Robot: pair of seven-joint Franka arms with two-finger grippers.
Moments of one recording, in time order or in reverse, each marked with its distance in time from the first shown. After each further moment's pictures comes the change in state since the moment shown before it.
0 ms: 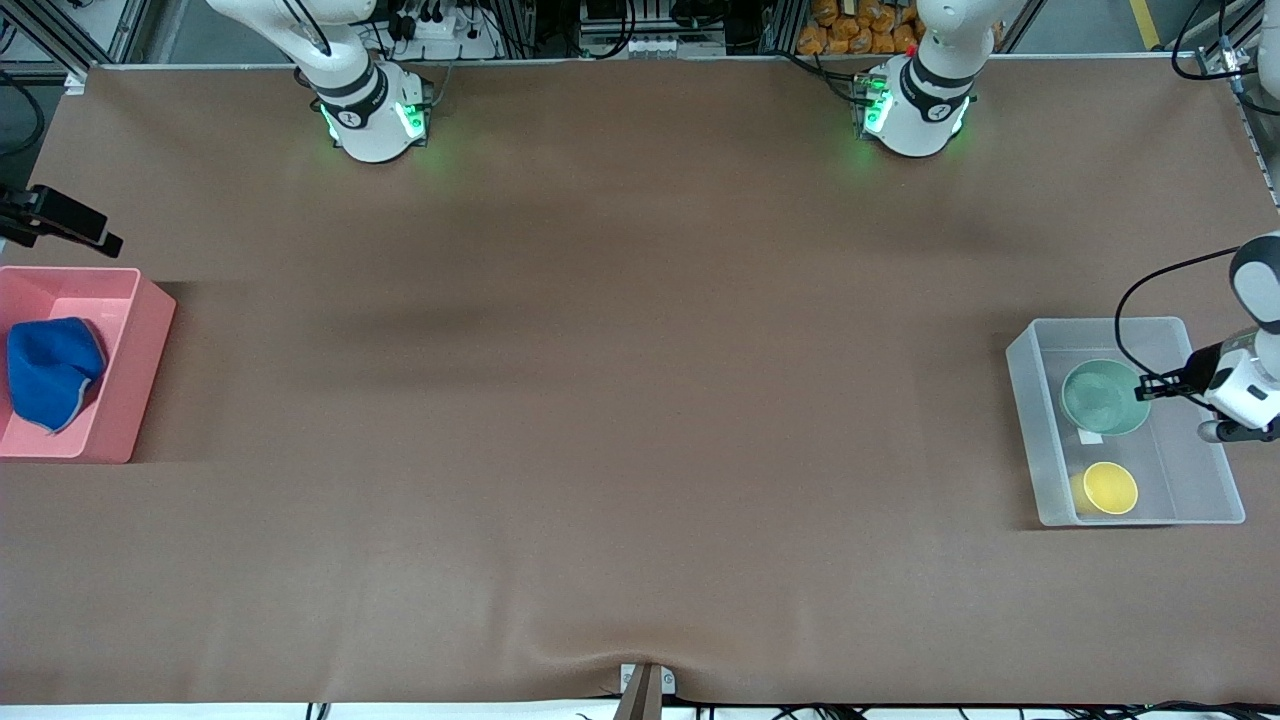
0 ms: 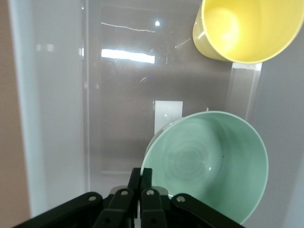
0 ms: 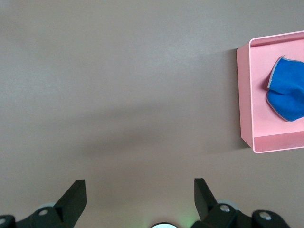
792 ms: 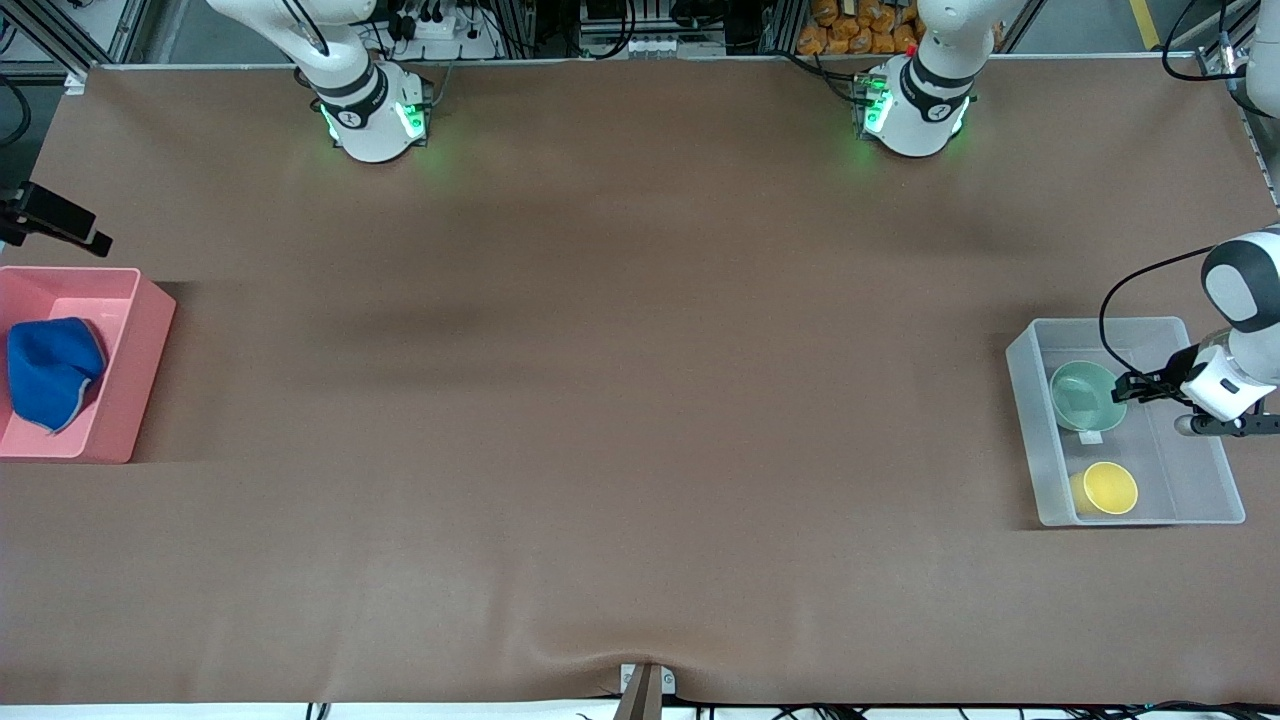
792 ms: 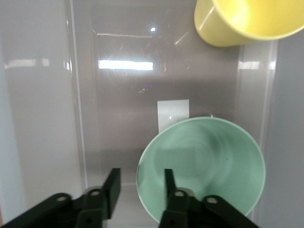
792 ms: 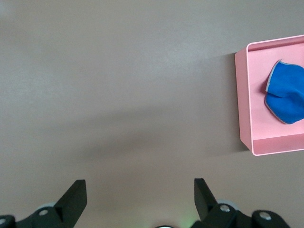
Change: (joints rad) left arm 0.019 0.013 0.000 -0.050 0.000 0.103 0.098; right arm -0.001 0.000 -0.002 0.016 0.001 0.003 0.000
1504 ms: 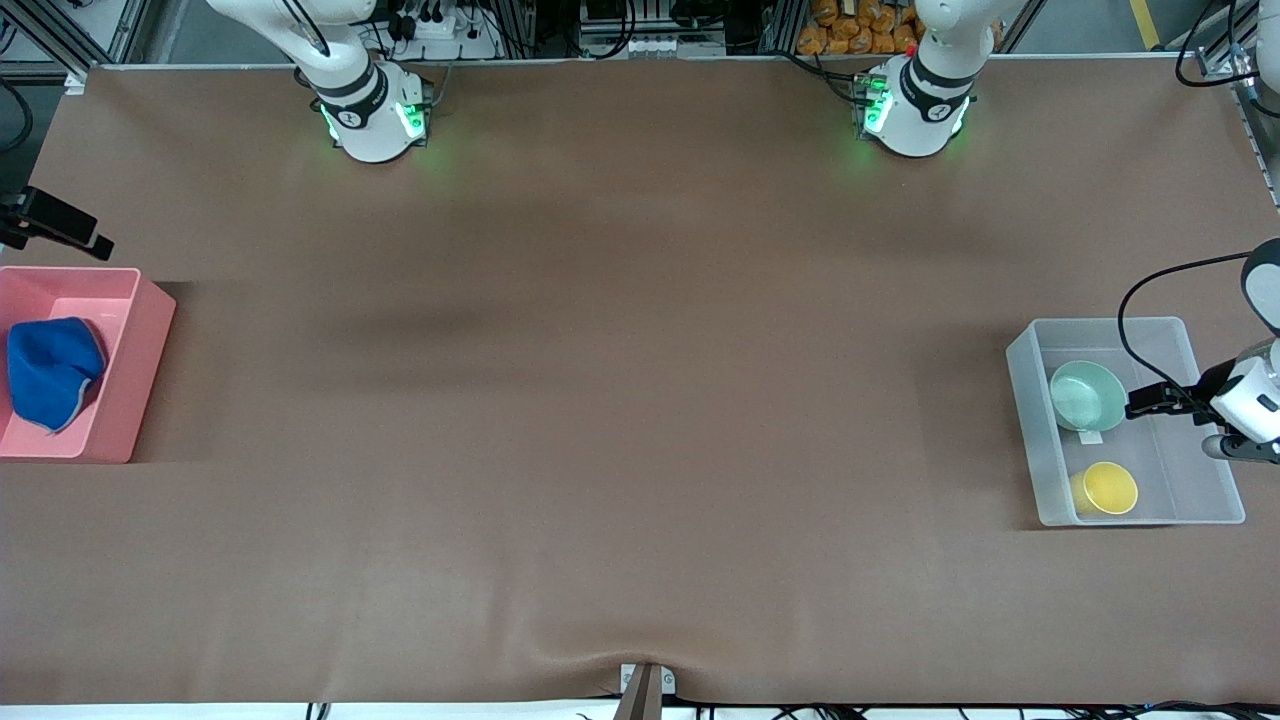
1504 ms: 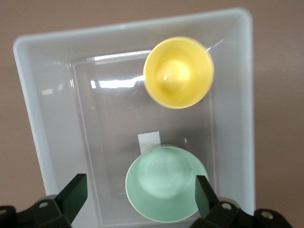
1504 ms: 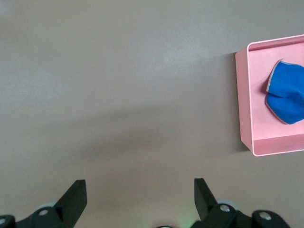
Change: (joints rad) left arm -0.092 -0.056 -0.016 0.161 0.008 -0.173 0.012; right arm 0.000 0.009 -0.001 0.000 0.000 0.004 0.000
